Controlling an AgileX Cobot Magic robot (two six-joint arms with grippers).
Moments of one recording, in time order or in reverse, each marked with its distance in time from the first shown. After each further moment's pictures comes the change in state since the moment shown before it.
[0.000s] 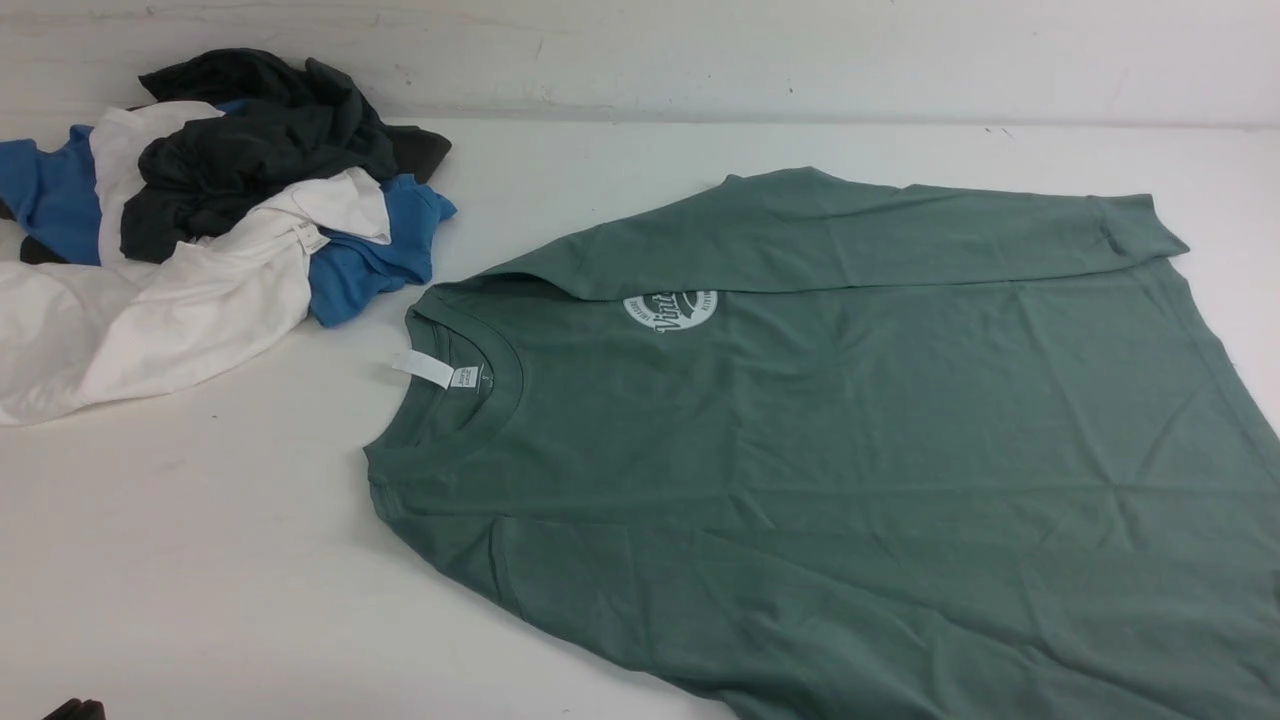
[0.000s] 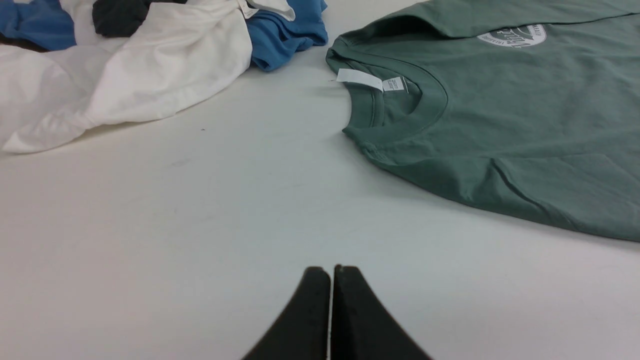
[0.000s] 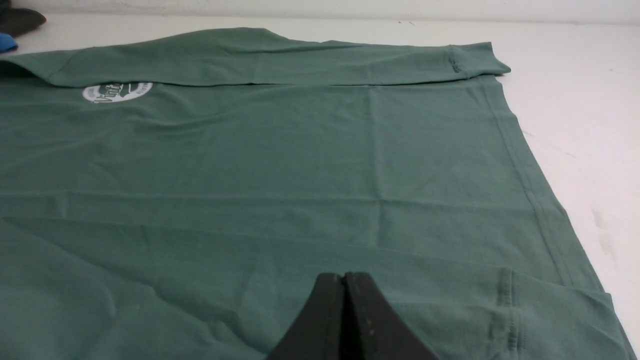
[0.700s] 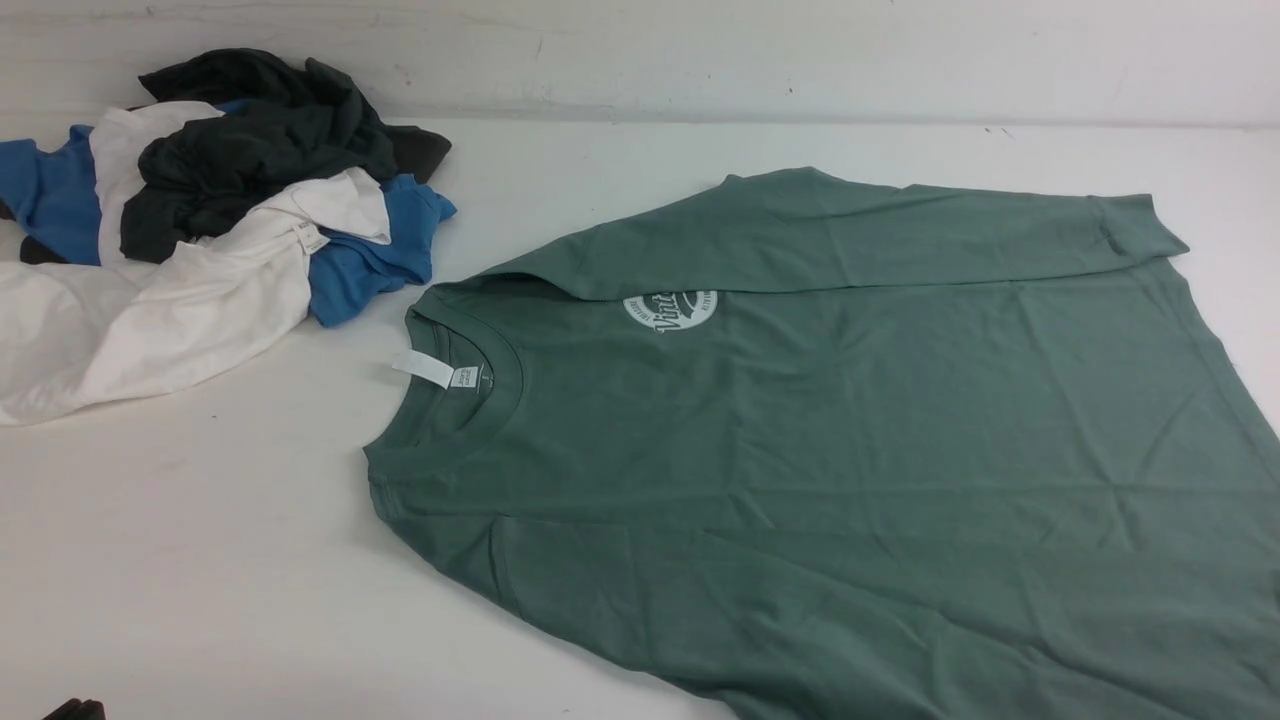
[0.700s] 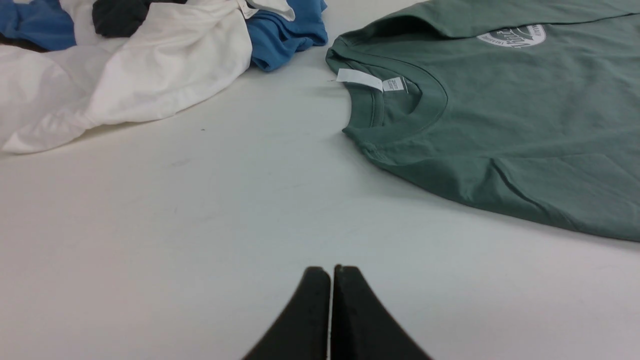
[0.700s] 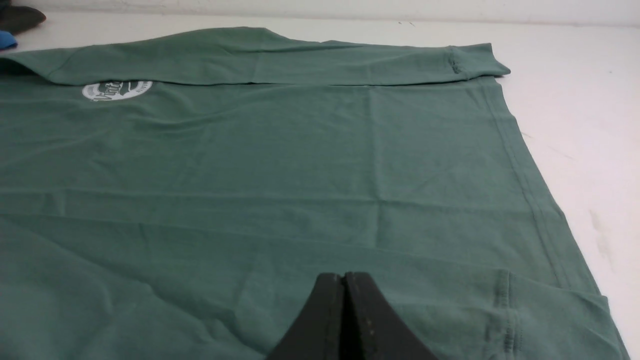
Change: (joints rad) right arm 0.000 0.000 0.000 -0.022 -0.001 0.000; left arm 0.000 0.000 0.000 0.001 0.000 0.002
